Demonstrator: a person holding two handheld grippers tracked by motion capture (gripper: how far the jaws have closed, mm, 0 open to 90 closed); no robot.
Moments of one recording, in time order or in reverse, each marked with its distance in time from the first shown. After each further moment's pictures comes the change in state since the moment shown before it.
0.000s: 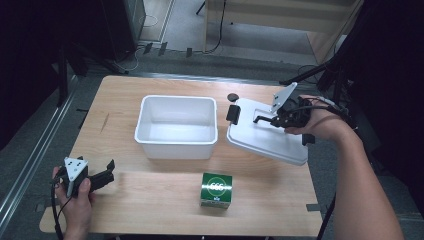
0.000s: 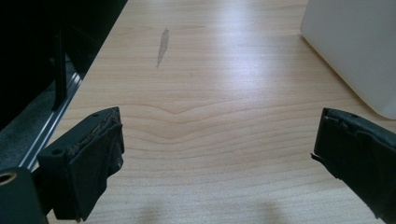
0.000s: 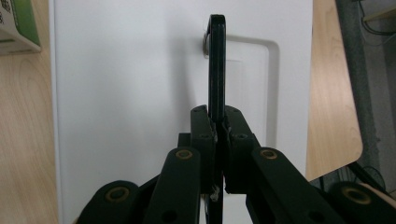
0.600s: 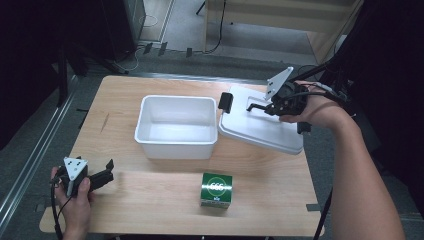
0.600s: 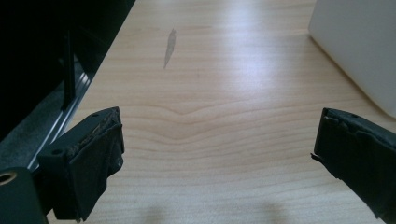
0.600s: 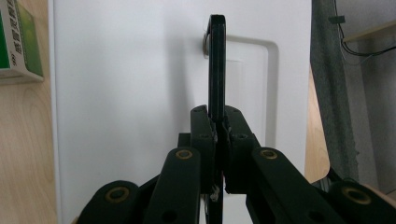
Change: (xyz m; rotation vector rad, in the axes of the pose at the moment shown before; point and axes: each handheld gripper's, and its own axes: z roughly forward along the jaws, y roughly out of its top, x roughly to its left) left arm -0.001 0.002 -0.001 -0.006 0.026 0.010; right arm -0.010 0.033 -0.026 -0.039 -0.033 -0.039
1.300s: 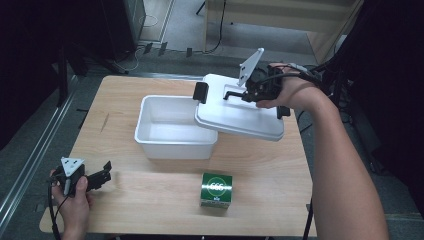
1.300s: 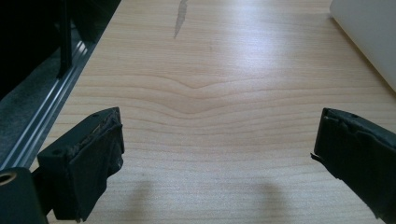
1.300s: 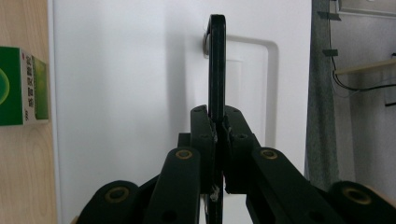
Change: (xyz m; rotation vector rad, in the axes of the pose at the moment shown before) left arm 0.009 -0.001 0.003 0.113 0.009 -0.075; right arm -0.006 0.073 -0.009 -0.032 0.004 -0.103
